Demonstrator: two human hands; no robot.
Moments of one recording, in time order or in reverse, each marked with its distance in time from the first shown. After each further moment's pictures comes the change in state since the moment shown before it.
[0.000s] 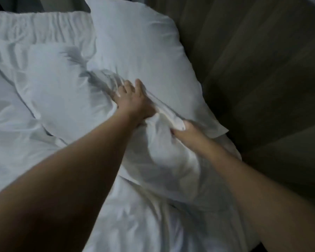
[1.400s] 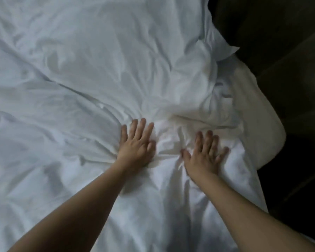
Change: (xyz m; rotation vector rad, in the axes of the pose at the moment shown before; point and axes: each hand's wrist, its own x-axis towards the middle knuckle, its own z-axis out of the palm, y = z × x) left_hand -0.230 -0.131 0.196 0.217 -0.225 0.425; right_hand -0.173 0.182 0.183 -0.646 0.210 0.347
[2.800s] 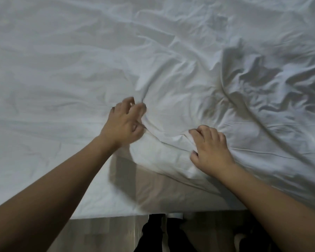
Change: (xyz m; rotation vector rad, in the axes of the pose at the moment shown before) left_hand -0.475 -0.497 -0.021 -0.159 0.260 -0.296; right_hand -0.360 -0.429 0.132 -0.257 0.111 -0.940
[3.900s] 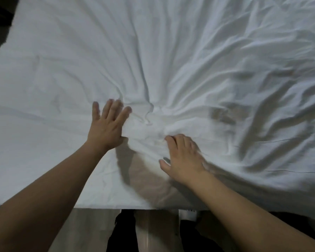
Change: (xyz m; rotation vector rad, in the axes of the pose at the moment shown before) left_hand -0.064 -0.079 -0.059 0.480 -0.075 -0.080; right_hand 0.000 -0.138 -0.036 0.205 -0.002 -0.118
